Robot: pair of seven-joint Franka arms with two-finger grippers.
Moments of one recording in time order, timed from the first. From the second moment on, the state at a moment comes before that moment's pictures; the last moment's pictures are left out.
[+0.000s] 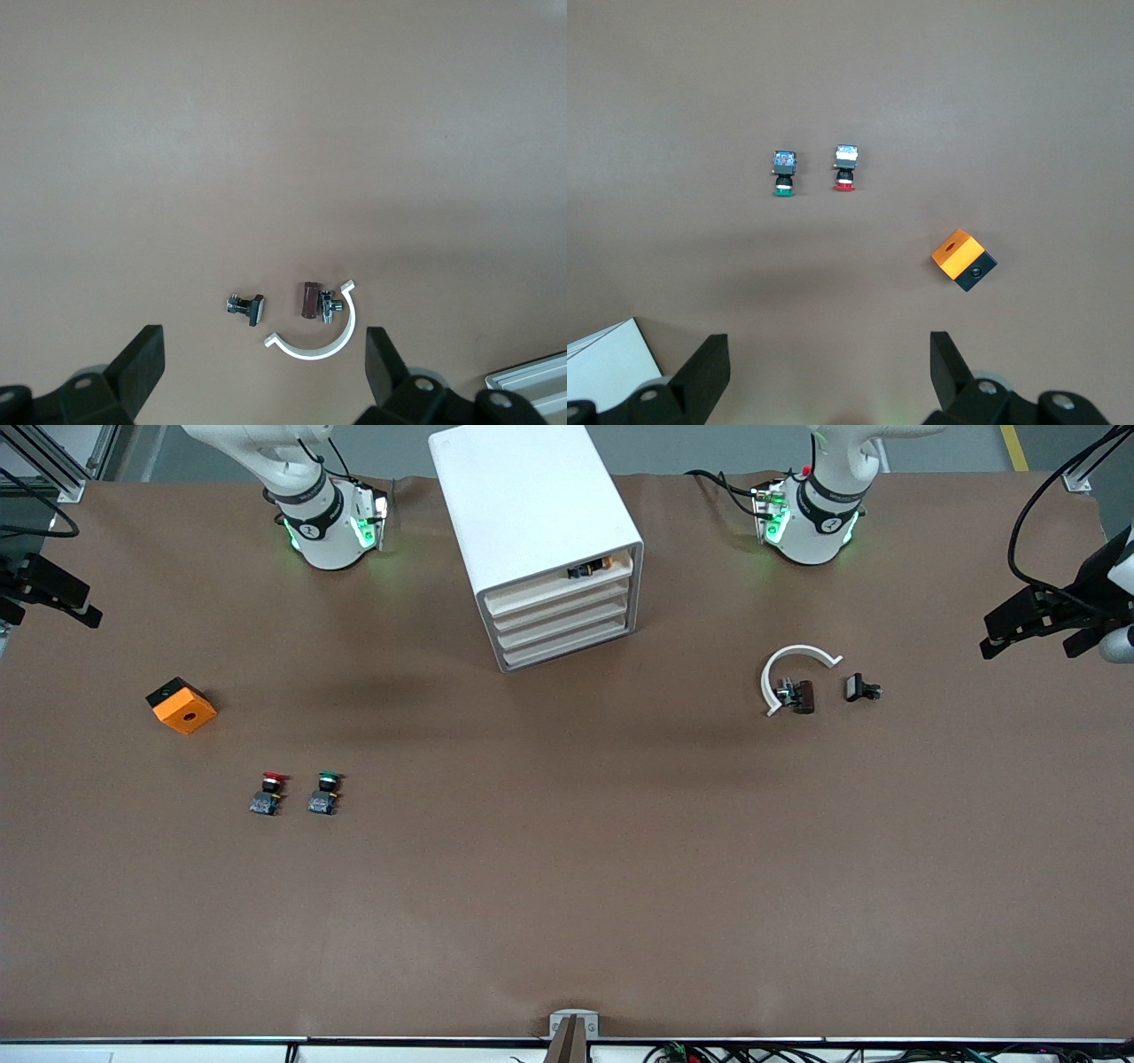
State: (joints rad) left arm -0.02 -0.04 -0.01 -1.57 0.00 1.57 -0.04; right arm -0.03 -0.14 -0.08 -1.66 0.01 1.51 -0.04
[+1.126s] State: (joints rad) left arm -0.02 0.07 -0.01 -1.57 0.00 1.55 -0.25; right arm -0.03 -0.12 -0.09 -1.64 0.01 1.52 -0.04
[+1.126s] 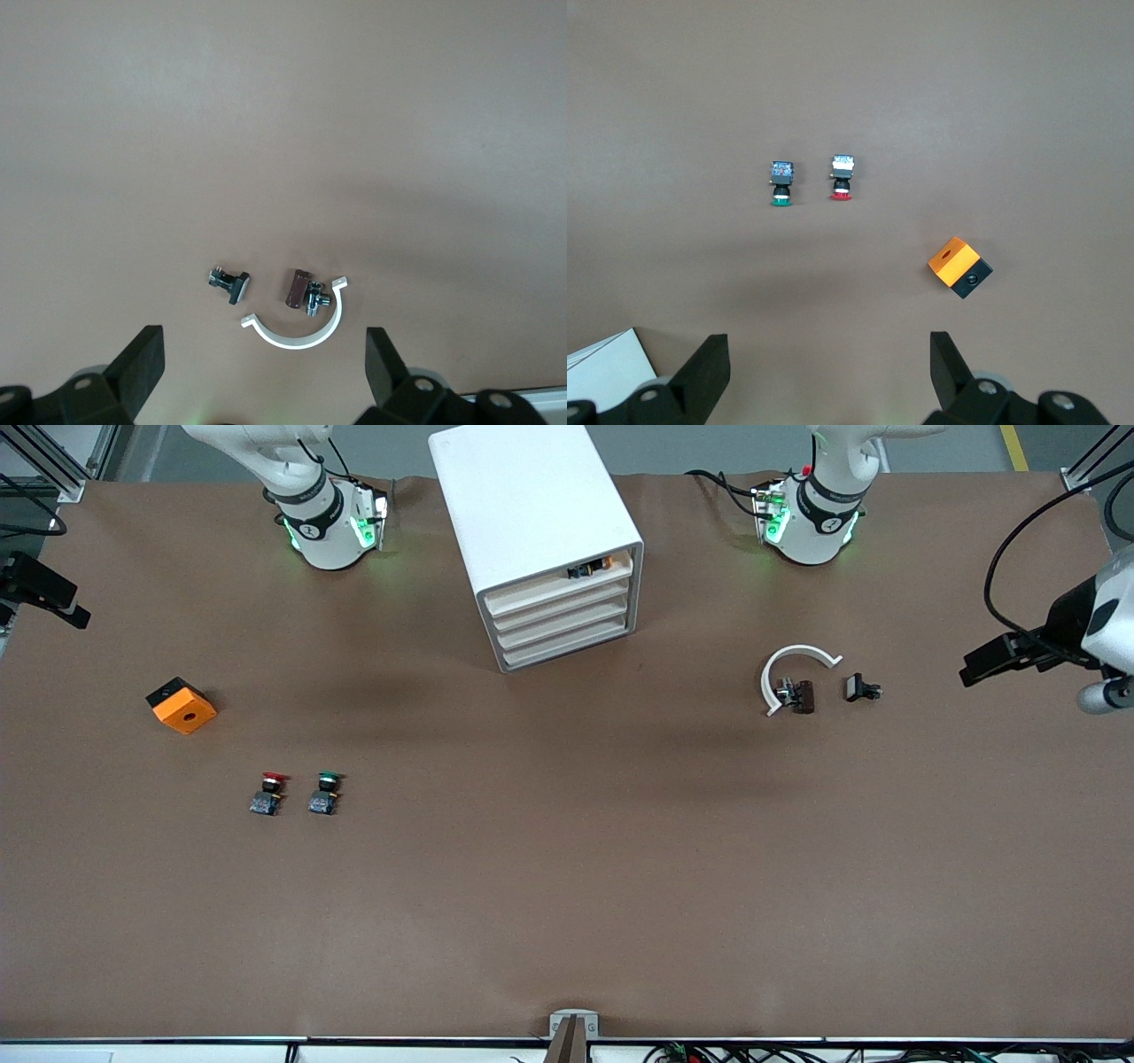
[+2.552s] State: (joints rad) left arm -0.15 0.41 -0.05 -1.57 -0.05 1.64 -0.79; right arm -0.06 0.14 -0.09 -1.73 0.01 1.75 -0.03
